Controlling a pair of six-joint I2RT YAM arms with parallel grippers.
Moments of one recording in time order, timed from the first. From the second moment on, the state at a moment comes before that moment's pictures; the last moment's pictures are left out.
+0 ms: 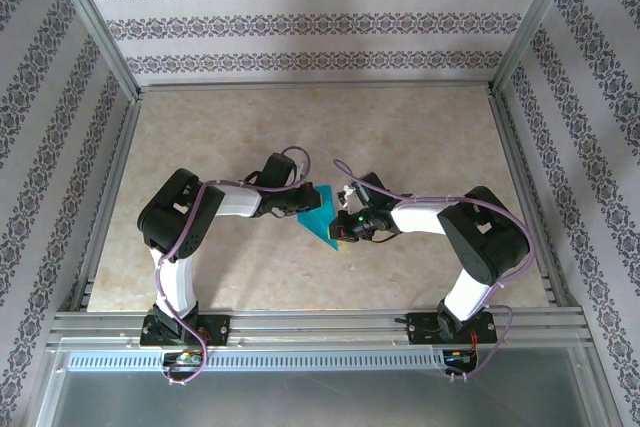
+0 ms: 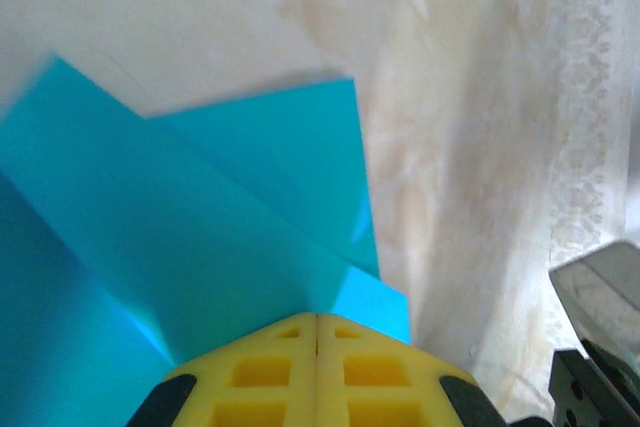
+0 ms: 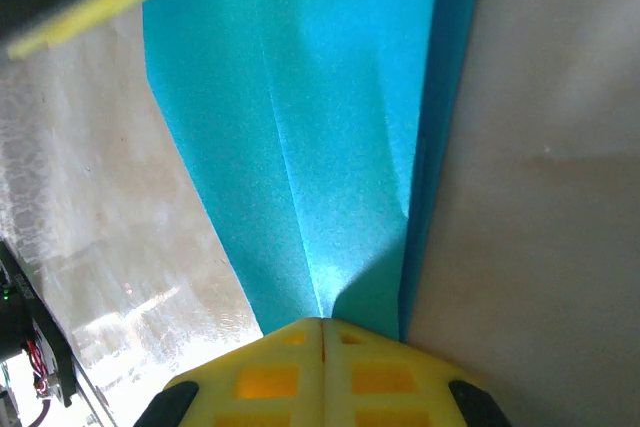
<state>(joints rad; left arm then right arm) -0.50 1.94 0.94 0.18 0.51 -0.72 0.57 1.70 0.71 -0.08 -0.59 0.62</state>
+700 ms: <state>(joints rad) -0.32 1.98 1.02 0.15 0.50 -0.62 0.57 1.68 0.70 -0.10 -0.59 0.61</state>
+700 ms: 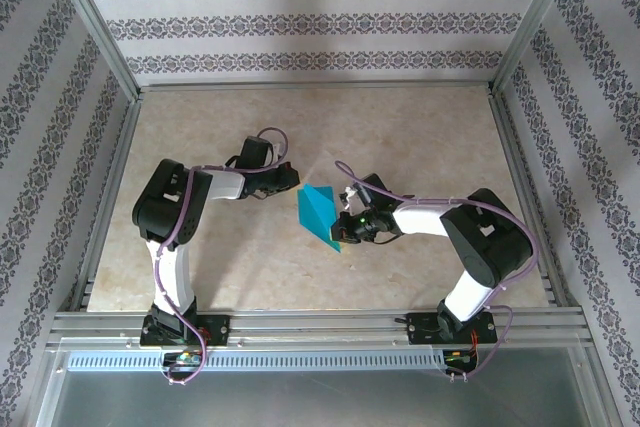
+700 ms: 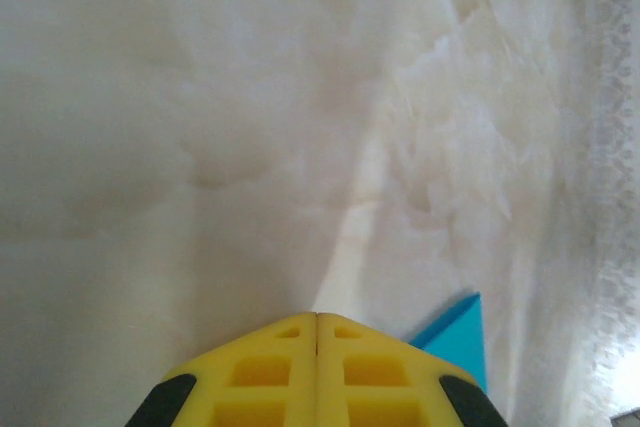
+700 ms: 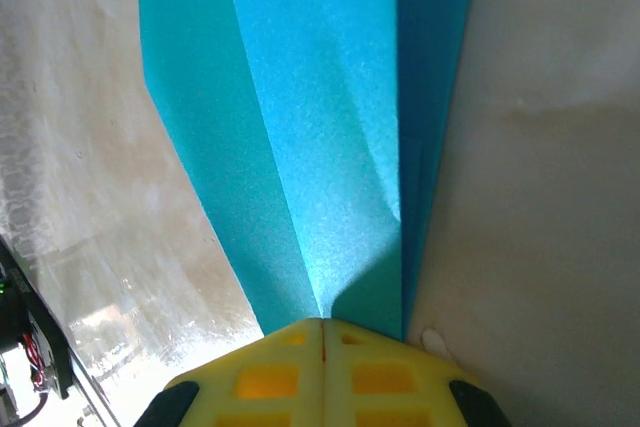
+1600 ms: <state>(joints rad) -0.52 1.90 0.93 0.18 0.51 -0.67 0.53 1.67 0.70 -0.17 -0.62 0.52</state>
